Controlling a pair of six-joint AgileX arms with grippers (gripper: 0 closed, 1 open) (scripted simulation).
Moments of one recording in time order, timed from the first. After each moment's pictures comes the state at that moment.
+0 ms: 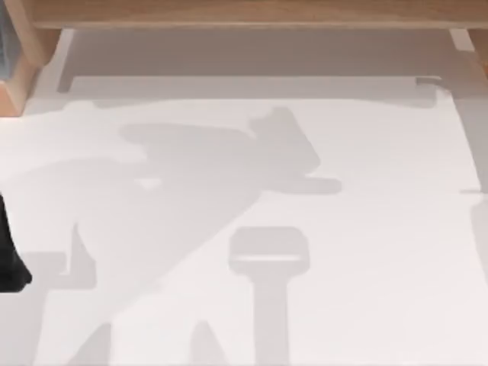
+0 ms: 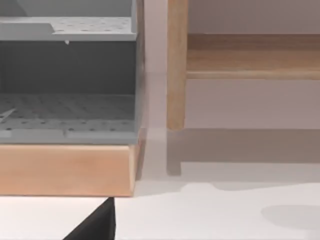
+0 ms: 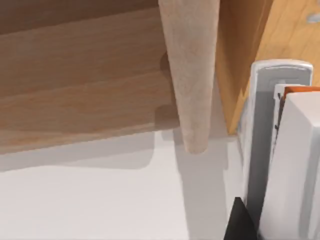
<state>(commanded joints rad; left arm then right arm) 0.00 0.00 0.00 0.00 0.00 0.00 -0.10 1.84 2.06 -1.08 -0.05 0.11</state>
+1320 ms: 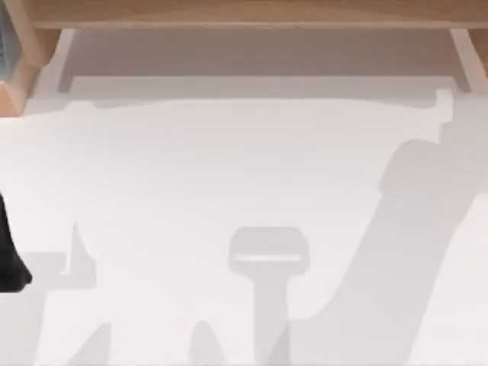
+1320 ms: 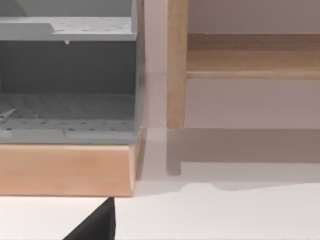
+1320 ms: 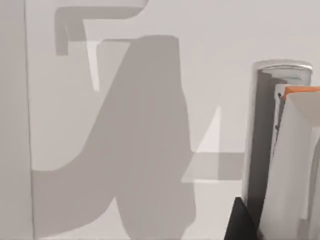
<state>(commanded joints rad) 0.00 0.00 0.00 0.00 0.00 0.00 -0.40 2.42 2.26 -1.21 -0.12 -0.39</state>
